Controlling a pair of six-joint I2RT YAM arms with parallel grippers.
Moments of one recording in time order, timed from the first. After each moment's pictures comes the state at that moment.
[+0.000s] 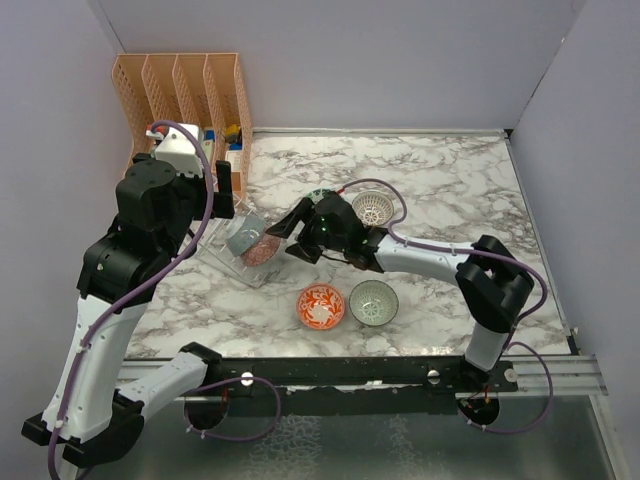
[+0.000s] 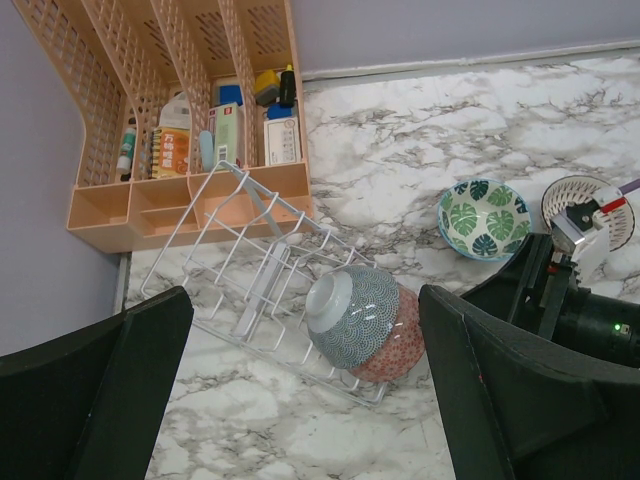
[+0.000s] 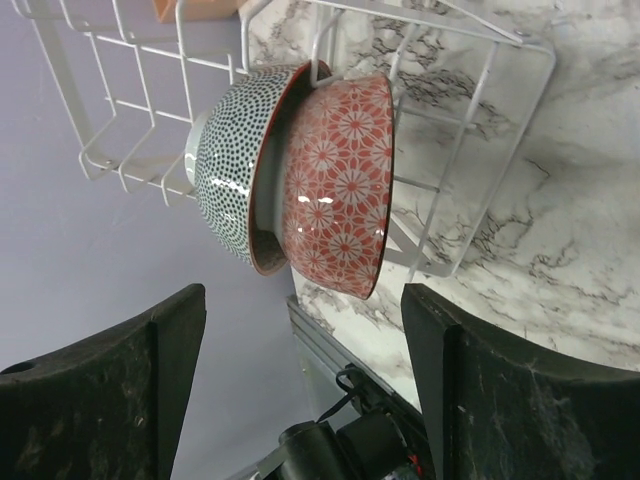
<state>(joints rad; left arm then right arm) -0.42 0.96 1.54 -0.89 -0.33 -0.06 0.90 1.79 1.18 0.12 -0.05 1.37</state>
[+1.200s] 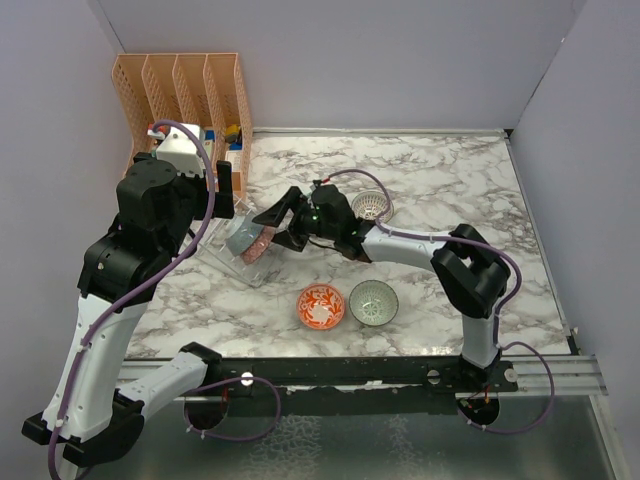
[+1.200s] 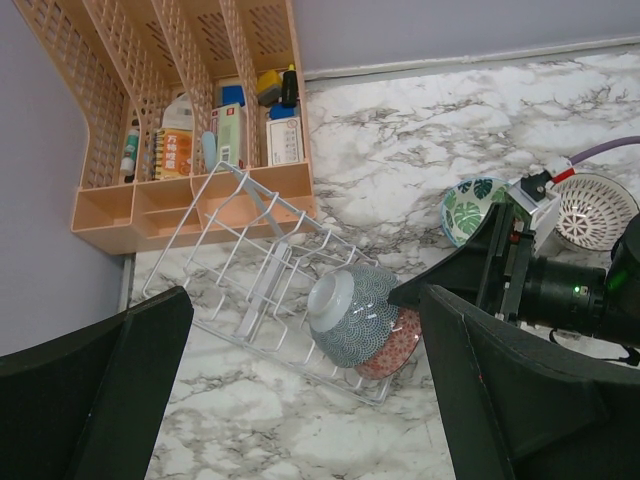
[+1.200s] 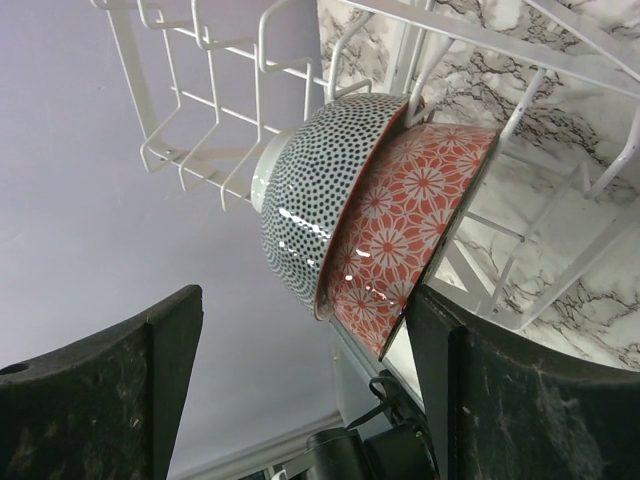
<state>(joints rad) -0.42 0.96 1.54 -0.89 -0.33 -0.04 0.86 1.94 1.28 0.34 -0.23 1.37</state>
